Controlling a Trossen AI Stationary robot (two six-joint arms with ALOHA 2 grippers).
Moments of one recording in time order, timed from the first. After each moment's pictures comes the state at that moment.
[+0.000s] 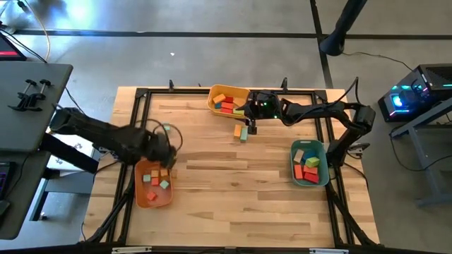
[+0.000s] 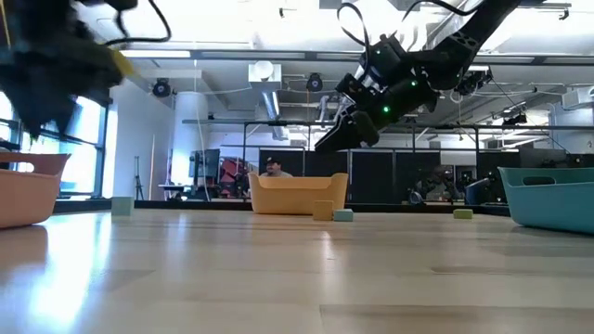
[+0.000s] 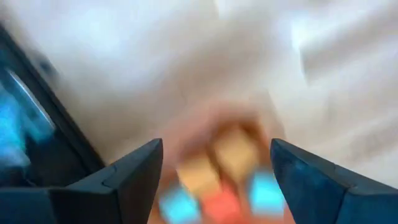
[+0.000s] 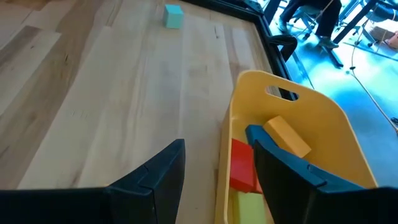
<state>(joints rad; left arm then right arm) -0.23 1.13 0.81 -1.22 -0.08 -1.29 -0.46 1.66 0.87 0.30 -0.23 -0.50</state>
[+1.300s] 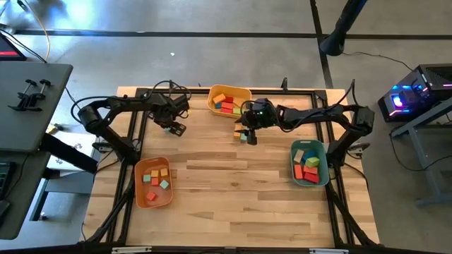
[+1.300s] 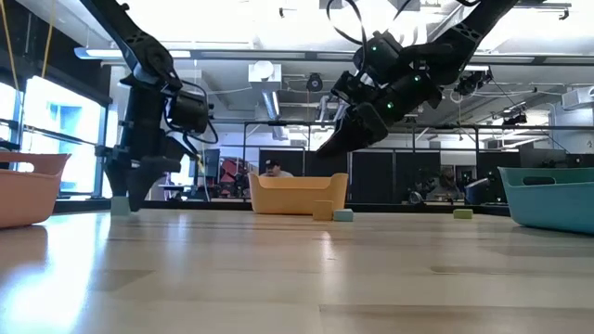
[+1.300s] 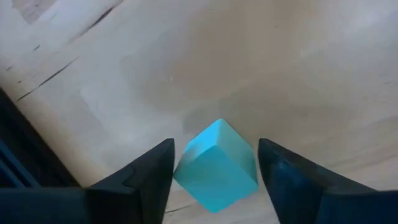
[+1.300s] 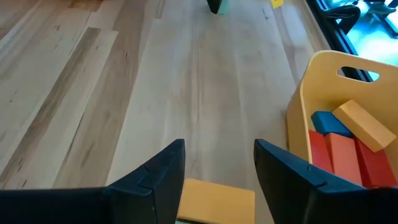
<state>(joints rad) 0.66 1.57 0.81 -0.87 -0.19 -0.38 -0.36 1.66 0.87 0.19 -0.24 -0.36</state>
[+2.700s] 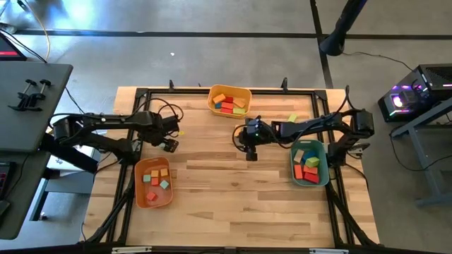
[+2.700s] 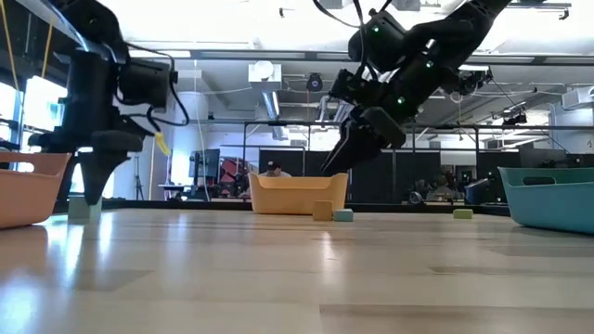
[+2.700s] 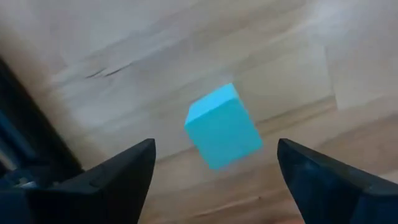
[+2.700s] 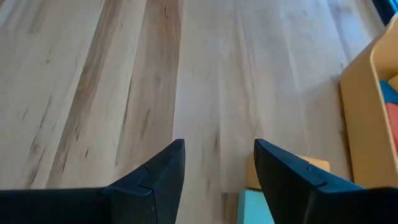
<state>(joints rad) 0.39 1.23 0.59 -0.97 -0.05 -0.75 -0.13 1.66 0.87 0.05 0.02 -0.26</state>
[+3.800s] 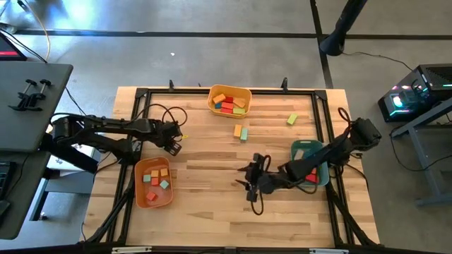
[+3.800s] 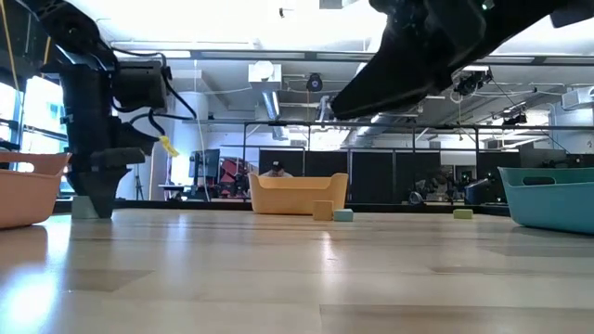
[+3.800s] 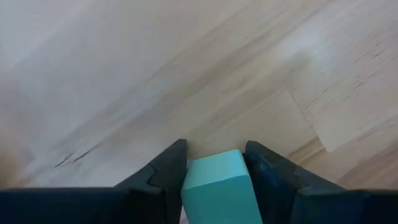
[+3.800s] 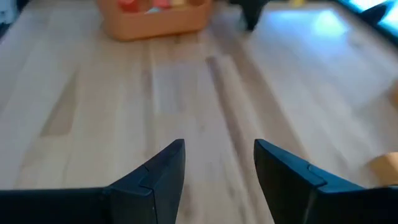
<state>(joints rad) 0.31 1.23 0.46 -0.66 -0.18 -0.62 0.43 1.66 0.87 0.17 0.54 0.28</state>
